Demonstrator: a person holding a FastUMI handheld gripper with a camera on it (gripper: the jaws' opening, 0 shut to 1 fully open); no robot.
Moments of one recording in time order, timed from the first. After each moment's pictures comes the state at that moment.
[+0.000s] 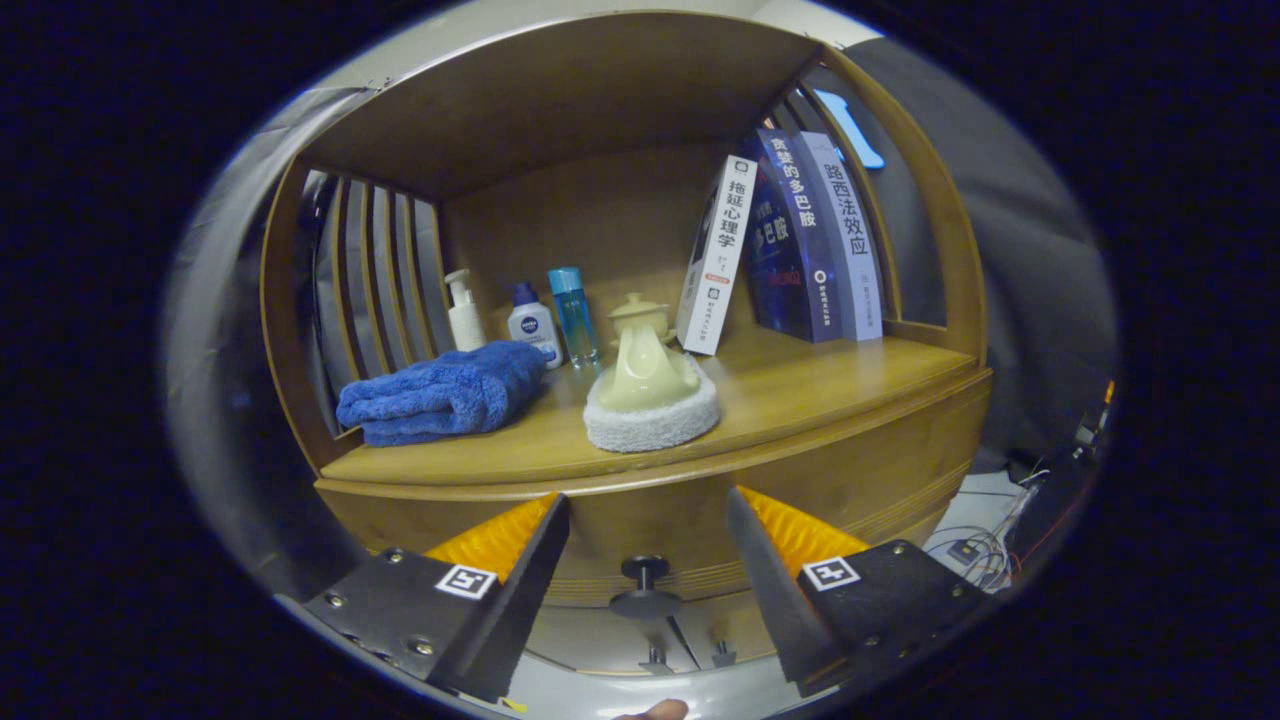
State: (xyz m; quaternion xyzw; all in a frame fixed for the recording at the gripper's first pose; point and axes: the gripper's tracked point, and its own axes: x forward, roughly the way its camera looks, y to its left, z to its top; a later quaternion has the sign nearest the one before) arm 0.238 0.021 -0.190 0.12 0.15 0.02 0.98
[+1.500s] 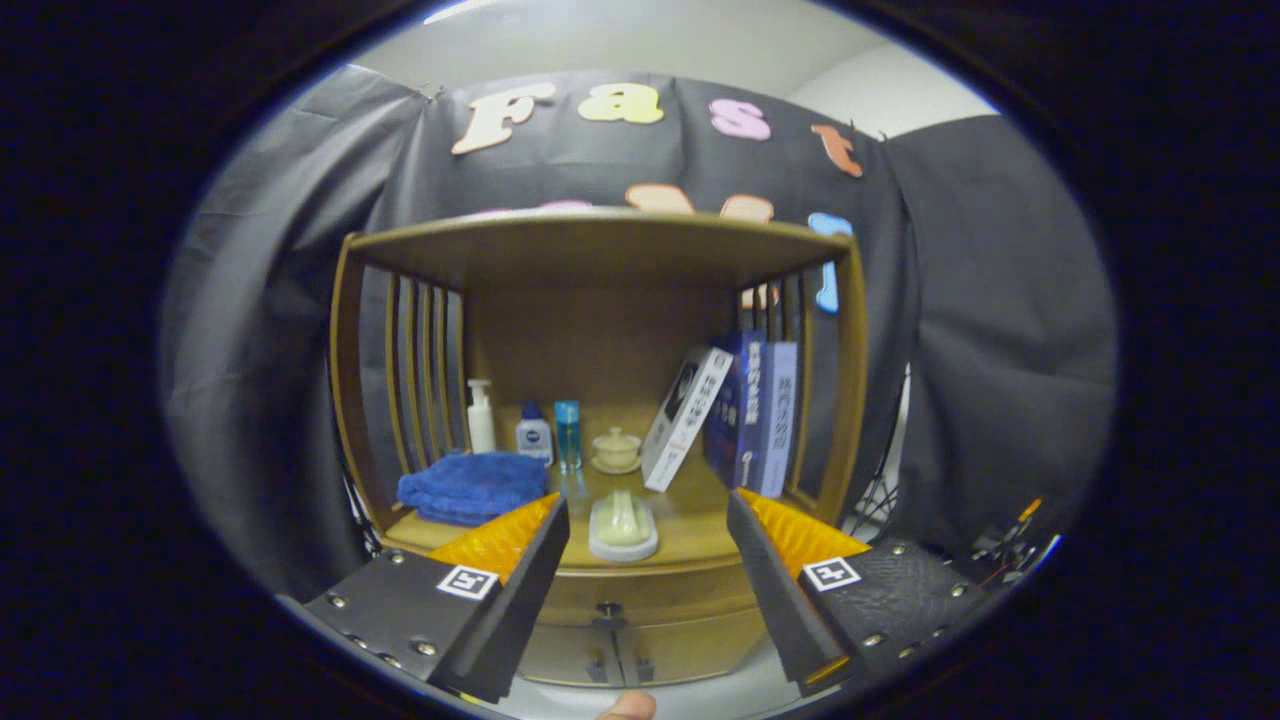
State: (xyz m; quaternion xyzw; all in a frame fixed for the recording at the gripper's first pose) arm 0.136 -0.018 0.034 0.01 0.05 -0.05 1.00
